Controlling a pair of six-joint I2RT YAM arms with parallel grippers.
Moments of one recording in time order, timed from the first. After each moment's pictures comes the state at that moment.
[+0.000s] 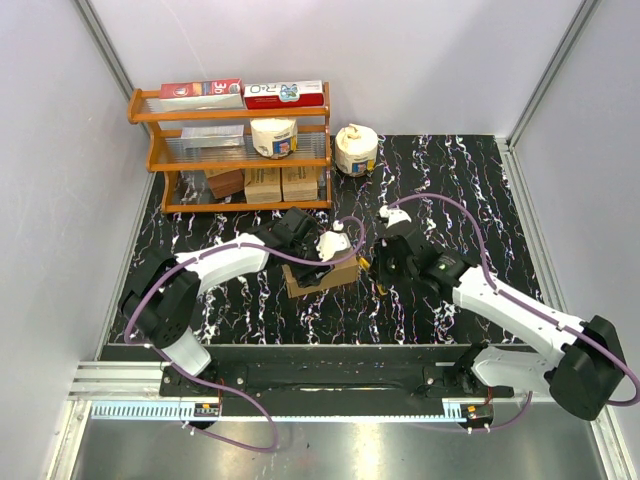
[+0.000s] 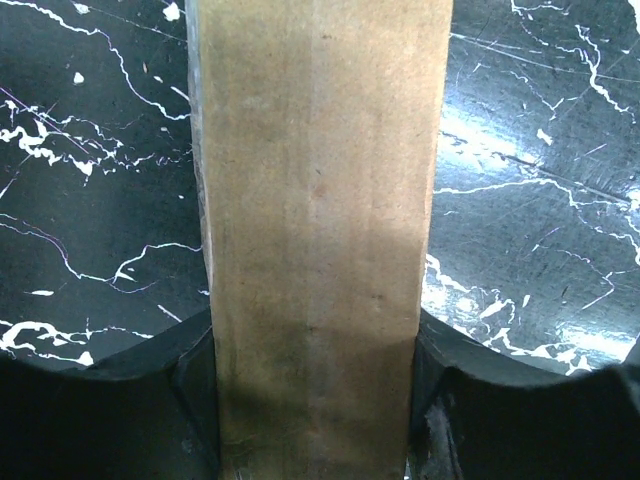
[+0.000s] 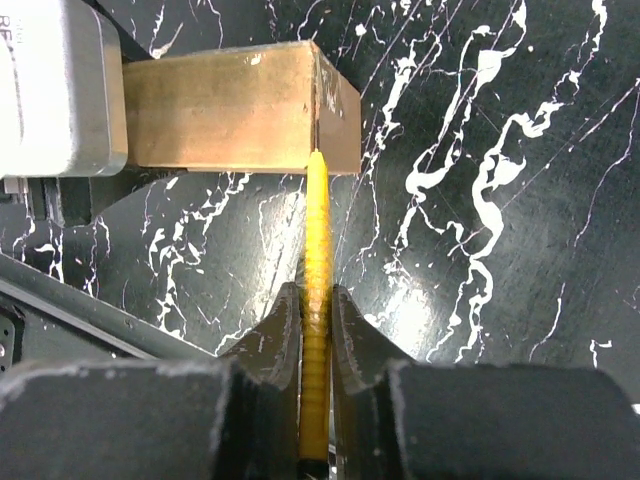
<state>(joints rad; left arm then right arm) -0.68 1.63 0.99 -0.40 0.32 0.47 0.75 1.15 0.83 -0.46 0.08 0.53</state>
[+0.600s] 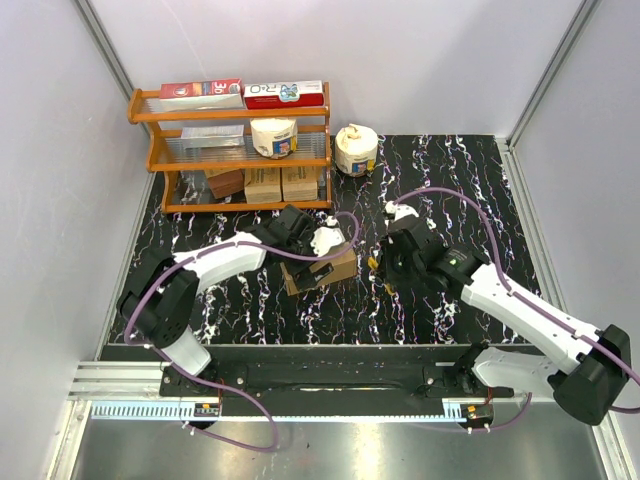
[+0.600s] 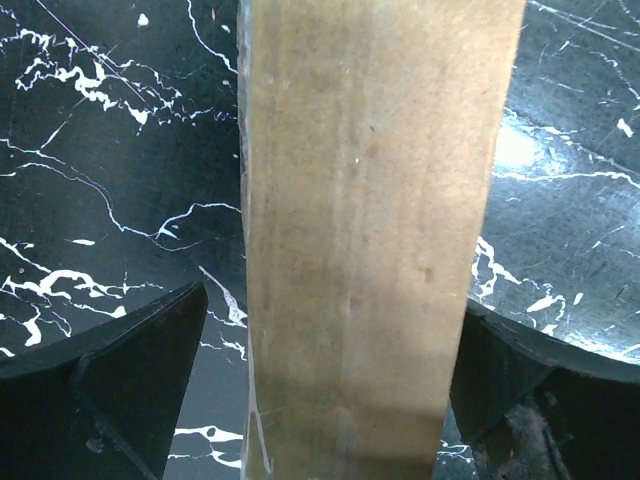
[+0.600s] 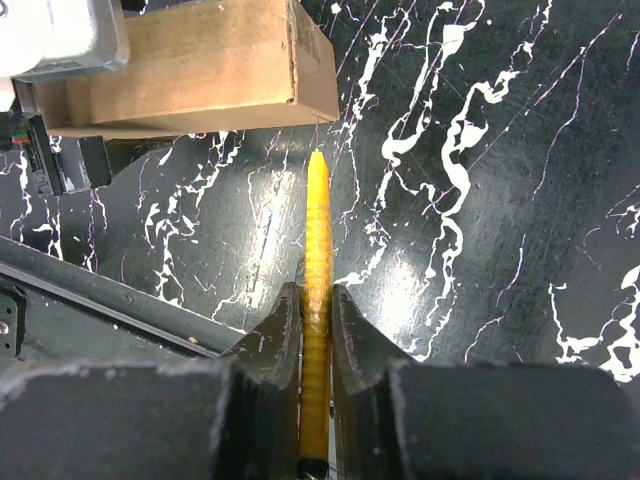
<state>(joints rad) -0.66 1.62 0.99 -0.39 0.25 0.45 0.76 1.13 0.96 -0.68 0.10 0.53</state>
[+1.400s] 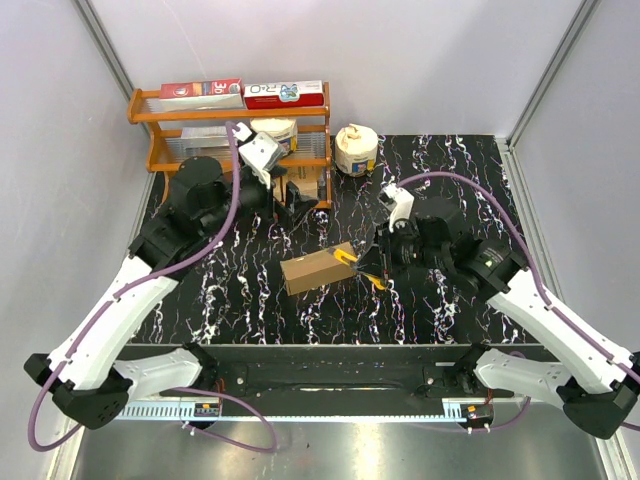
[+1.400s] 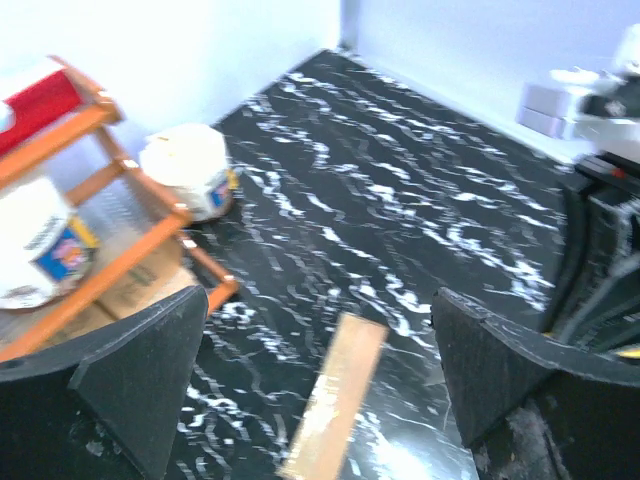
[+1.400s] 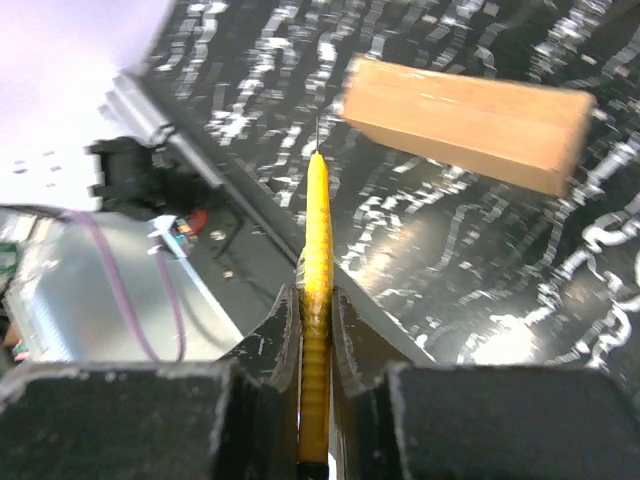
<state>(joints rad) -0.65 1.10 1.38 -0.44 0.17 0.07 0.76 1.03 1.13 -0.67 -0.26 0.46</state>
